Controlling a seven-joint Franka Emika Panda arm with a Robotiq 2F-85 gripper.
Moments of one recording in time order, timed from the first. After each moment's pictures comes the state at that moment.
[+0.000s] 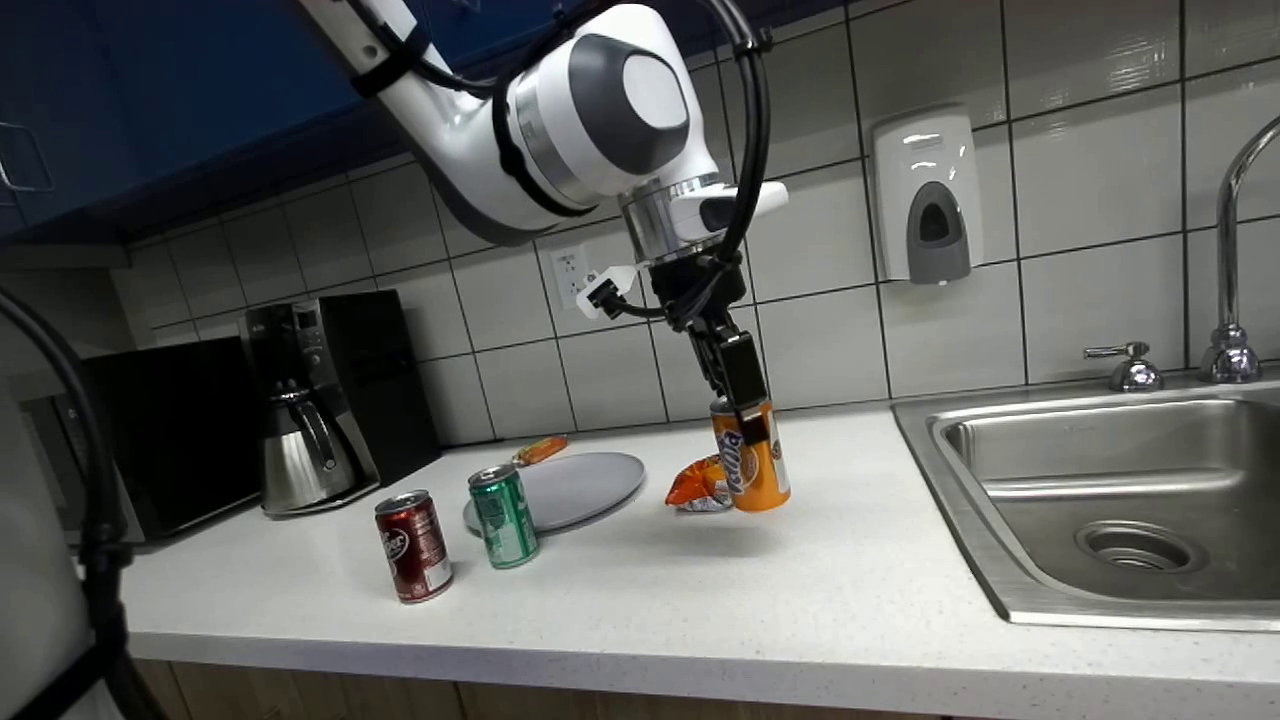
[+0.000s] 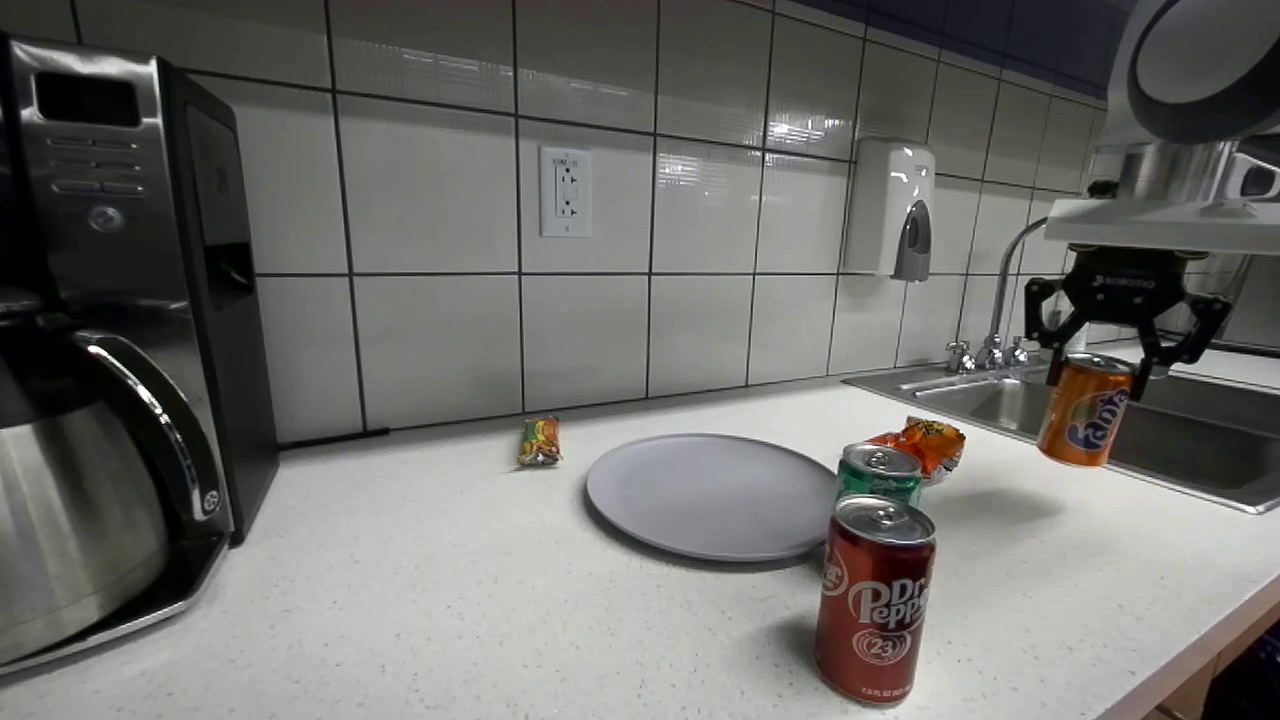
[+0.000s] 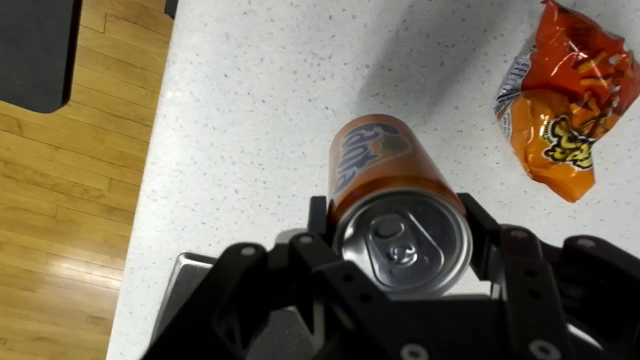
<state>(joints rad) -0.27 -0.18 -0.11 -2.58 -0.19 2.55 0.86</state>
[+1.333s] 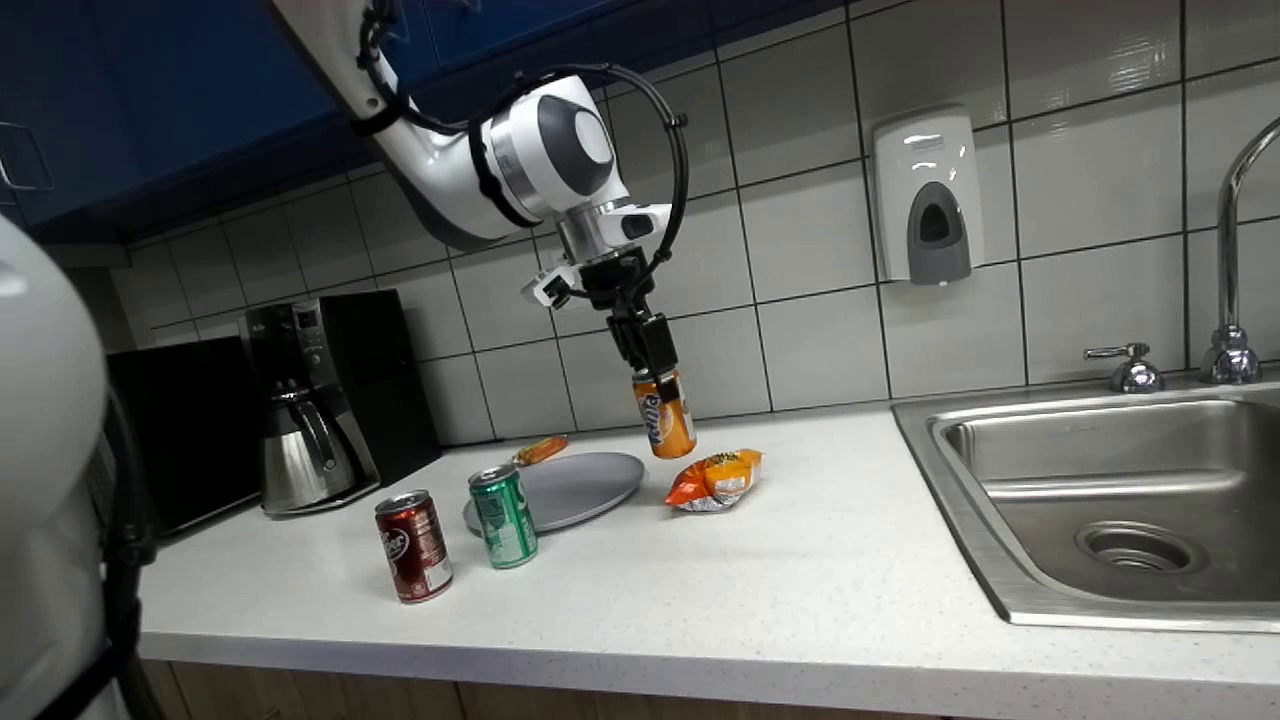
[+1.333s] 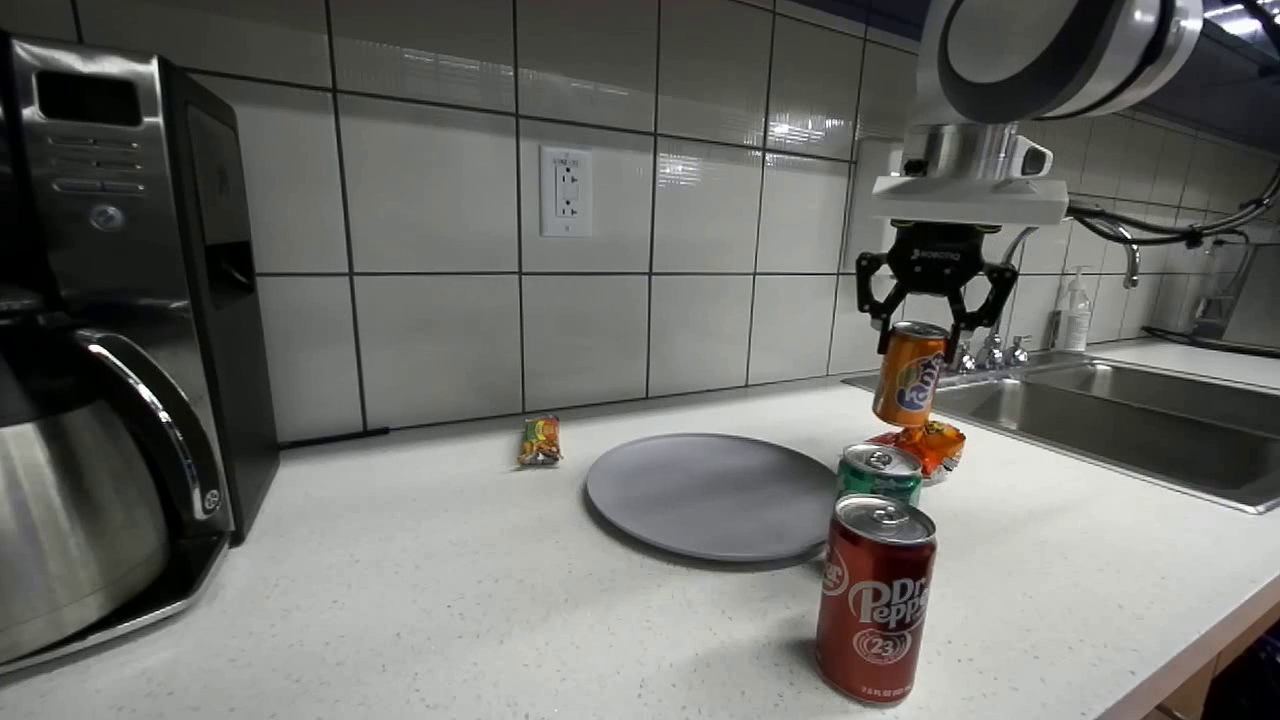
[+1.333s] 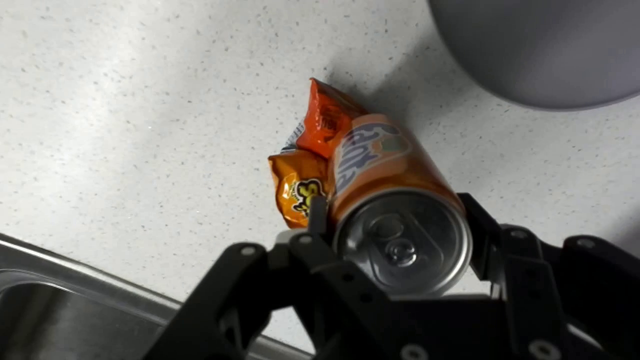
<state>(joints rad) -0.06 0.00 -0.03 -2.33 -0.19 2.49 0.89</state>
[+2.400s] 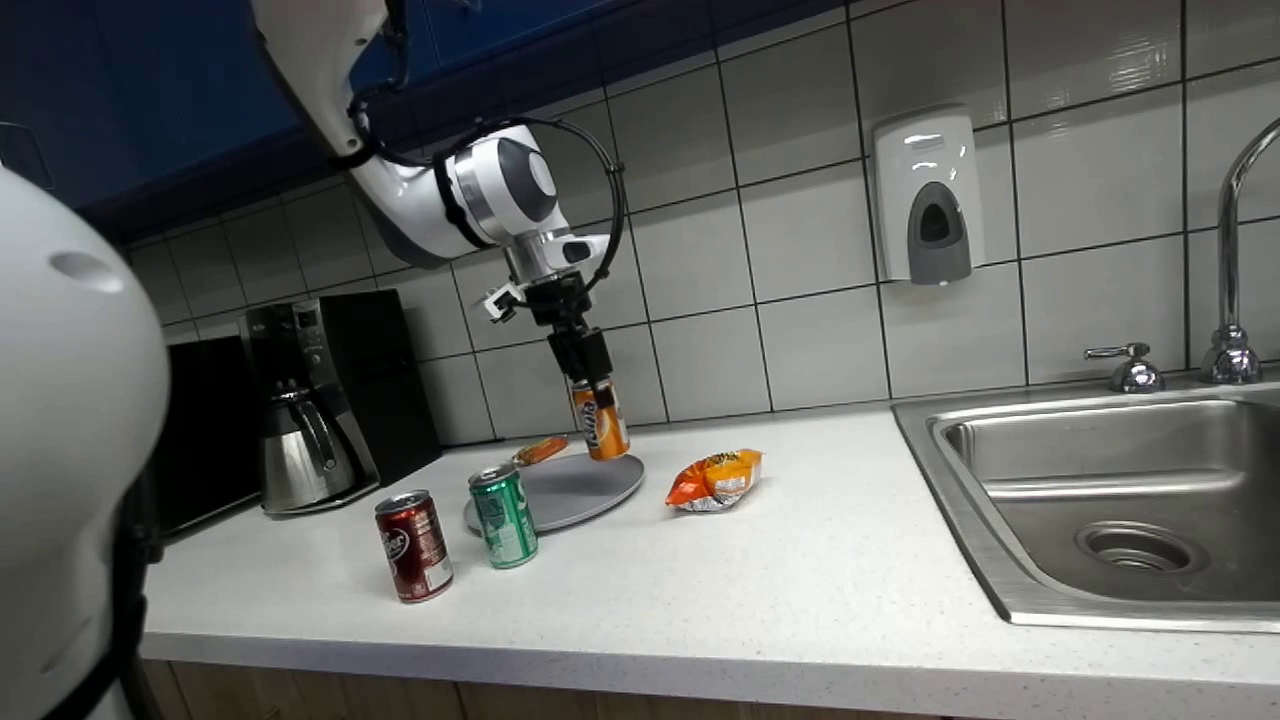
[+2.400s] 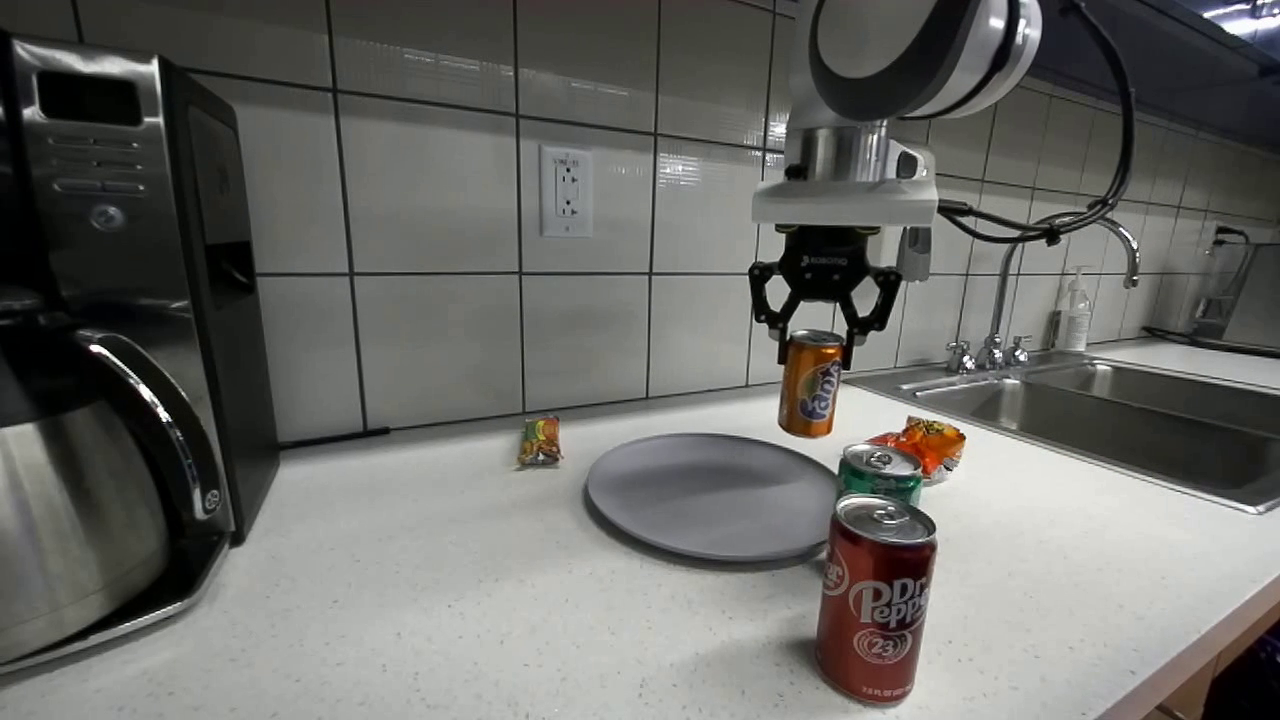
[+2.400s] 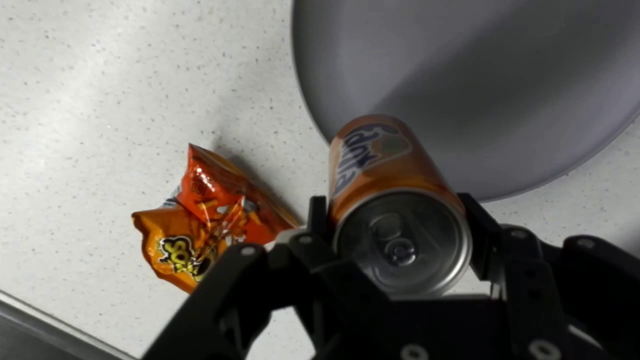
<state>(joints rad) 0.10 0.14 0.00 -2.15 -0.19 2.39 0.93</state>
